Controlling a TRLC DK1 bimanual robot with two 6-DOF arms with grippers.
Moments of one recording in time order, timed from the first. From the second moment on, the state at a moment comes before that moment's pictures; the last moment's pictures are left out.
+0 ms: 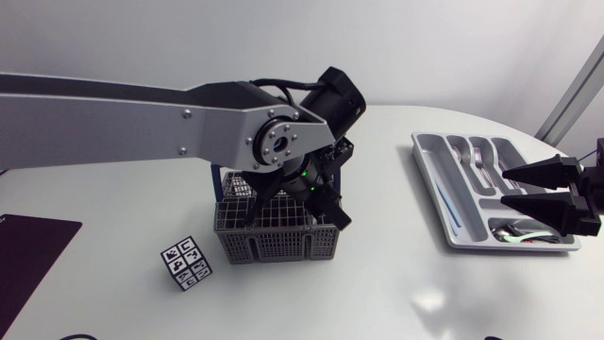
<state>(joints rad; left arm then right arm) -0.86 1.85 1.42 -0.62 -0.23 0.11 -0.69 1.68 1.10 -1.28 -1.17 -1.76</state>
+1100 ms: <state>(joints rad) -0.87 1.85 1.43 -0.62 -0.24 0.11 -0.11 1.34 0.73 -0.27 -0.73 -0.64</state>
